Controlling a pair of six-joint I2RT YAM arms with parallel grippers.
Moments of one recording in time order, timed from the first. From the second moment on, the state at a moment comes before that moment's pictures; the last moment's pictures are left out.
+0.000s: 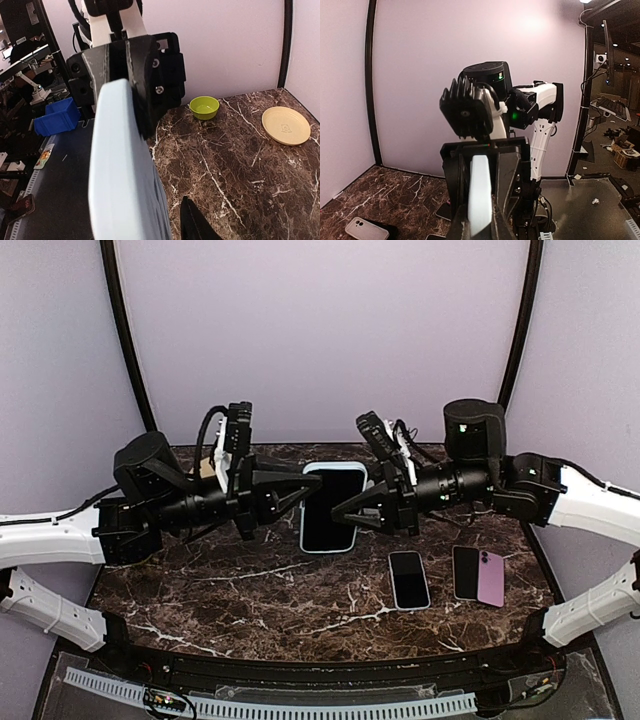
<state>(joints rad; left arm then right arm) -1.10 1.16 0.91 0.41 0.31 -0.10 1.03 1.22 1.16 -0.21 -0.56 0.04</state>
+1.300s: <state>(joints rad) -1.10 1.02 0.79 0.20 -0.42 -0.21 0.87 1.47 0.92 -0.20 -0.52 0.48</state>
